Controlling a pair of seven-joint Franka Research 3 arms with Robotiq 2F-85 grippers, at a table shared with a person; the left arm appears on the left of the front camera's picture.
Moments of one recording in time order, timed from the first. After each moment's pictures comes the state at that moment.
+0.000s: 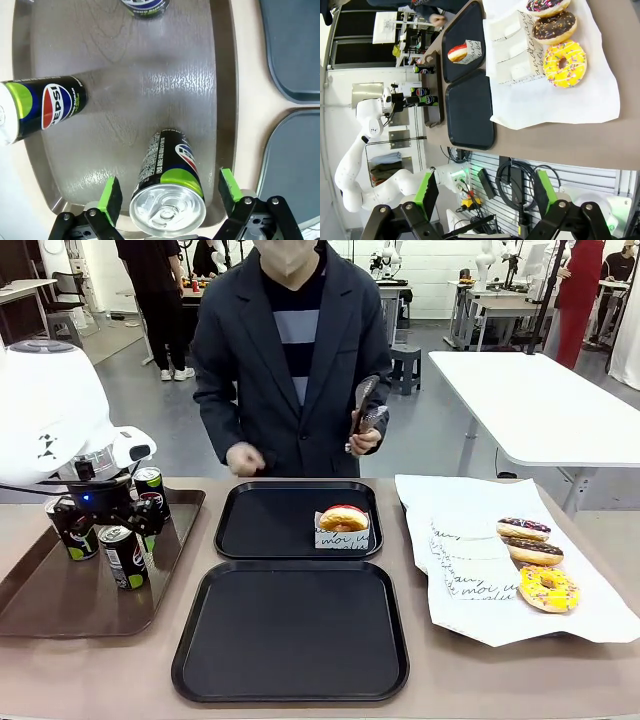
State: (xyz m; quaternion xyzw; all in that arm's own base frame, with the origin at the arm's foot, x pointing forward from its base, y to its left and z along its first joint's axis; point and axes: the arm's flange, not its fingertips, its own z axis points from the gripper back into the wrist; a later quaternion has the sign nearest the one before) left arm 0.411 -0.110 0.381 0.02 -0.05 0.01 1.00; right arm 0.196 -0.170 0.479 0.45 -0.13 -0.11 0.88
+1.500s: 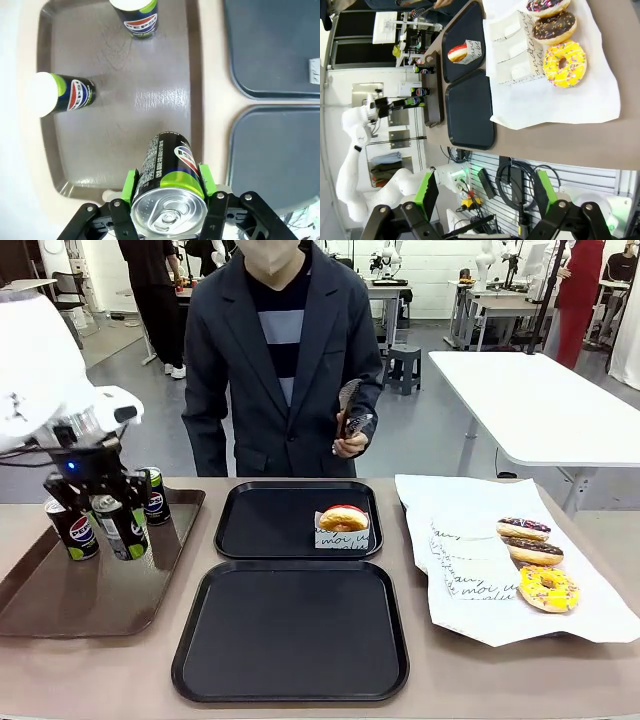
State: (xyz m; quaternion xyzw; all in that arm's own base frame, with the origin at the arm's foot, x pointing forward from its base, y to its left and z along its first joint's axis) left arm 0.382 -0.120 0.465 0.00 -0.11 0.02 0.99; right arm 0.197 -0.170 0.479 0.45 -0.13 -0.11 0.88
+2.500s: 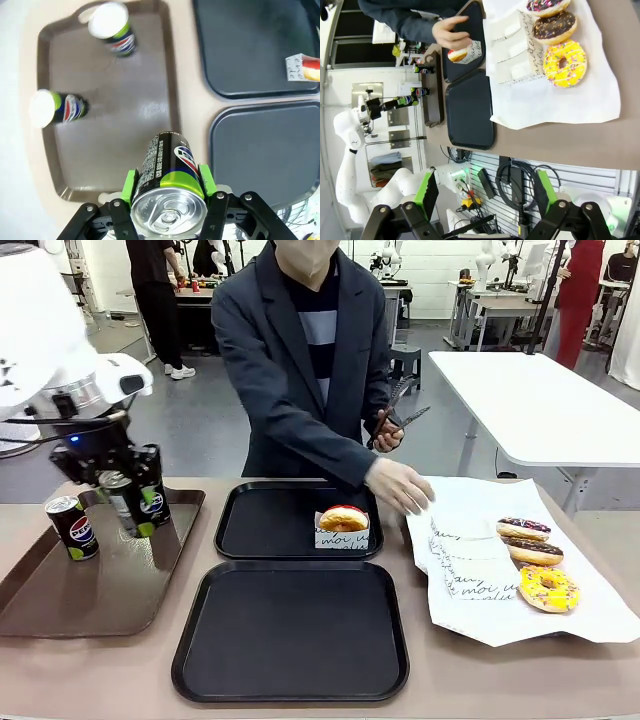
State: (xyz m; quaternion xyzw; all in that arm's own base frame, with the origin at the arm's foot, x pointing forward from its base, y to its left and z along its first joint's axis) left arm 0.383 -0.154 0.494 0.00 -0.13 -0.02 0.99; right arm 0.196 -0.170 0.479 0.45 -0.13 -0.11 0.88
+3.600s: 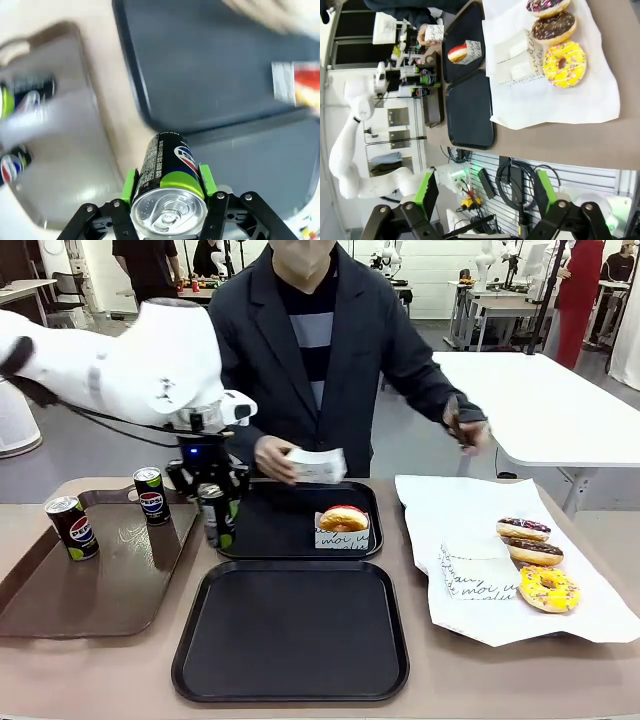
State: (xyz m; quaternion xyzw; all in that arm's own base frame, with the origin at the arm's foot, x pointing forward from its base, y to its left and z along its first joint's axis) left arm 0.468 -0.250 0.427 0.00 -0.04 -0.07 1.00; right arm 0.196 -0.170 0.479 0.45 -0.13 -0.11 0.88
